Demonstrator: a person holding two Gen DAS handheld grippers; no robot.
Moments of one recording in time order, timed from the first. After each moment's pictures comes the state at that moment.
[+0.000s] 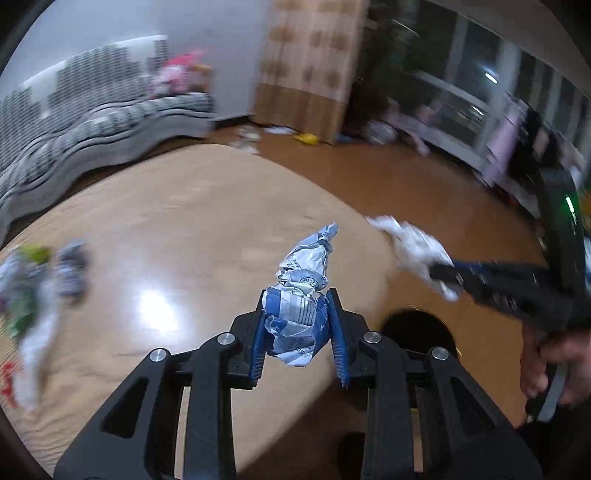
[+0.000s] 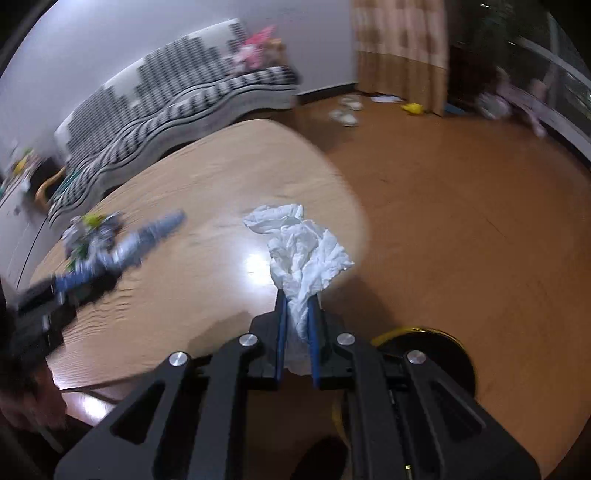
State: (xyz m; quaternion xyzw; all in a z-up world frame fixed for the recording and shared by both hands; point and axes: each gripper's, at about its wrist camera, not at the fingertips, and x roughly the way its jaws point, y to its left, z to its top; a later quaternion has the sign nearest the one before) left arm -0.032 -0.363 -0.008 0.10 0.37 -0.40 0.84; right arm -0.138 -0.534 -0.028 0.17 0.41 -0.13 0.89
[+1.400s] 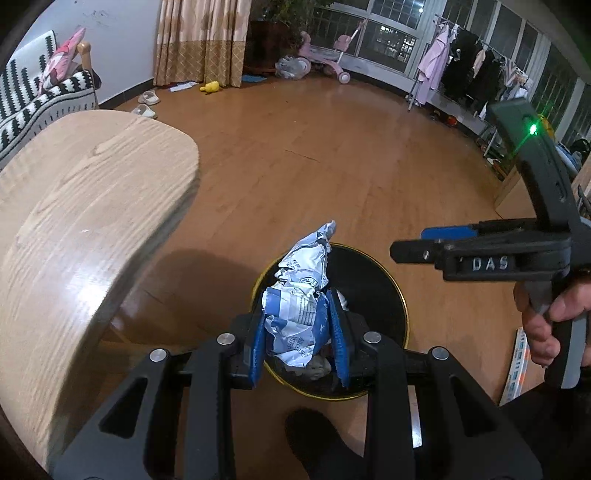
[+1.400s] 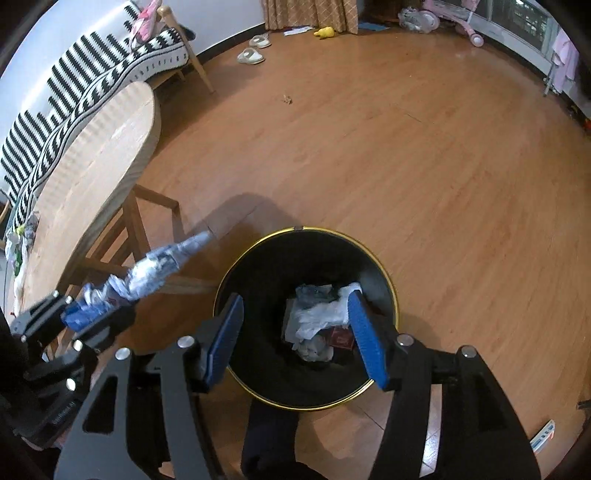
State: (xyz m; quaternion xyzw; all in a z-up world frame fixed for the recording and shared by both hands) left arm -0.089 -0.500 -0.100 0.17 0.43 -0.49 0.74; right arm -0.233 -0.649 -0.114 0.26 0.50 -0.22 0.80
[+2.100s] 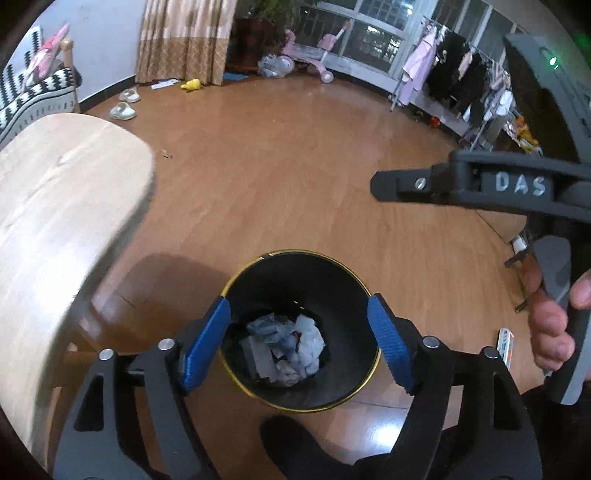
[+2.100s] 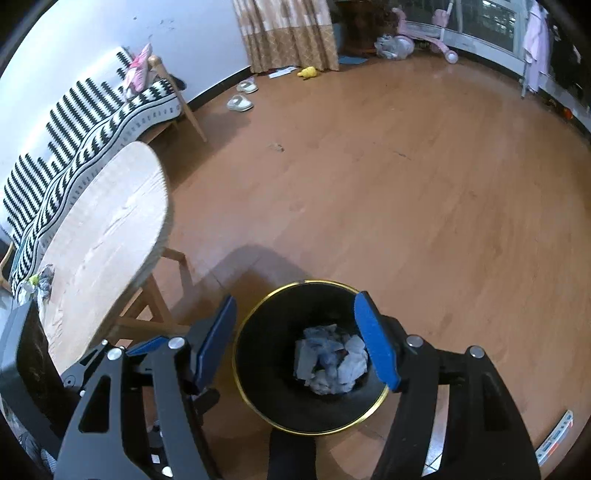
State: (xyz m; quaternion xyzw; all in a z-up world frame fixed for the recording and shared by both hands) left arm -0.091 -0.518 -0.094 0.15 0.43 -0.52 0.72; right arm -0.227 -0.654 -0.065 0.27 0.43 -0.24 0.83
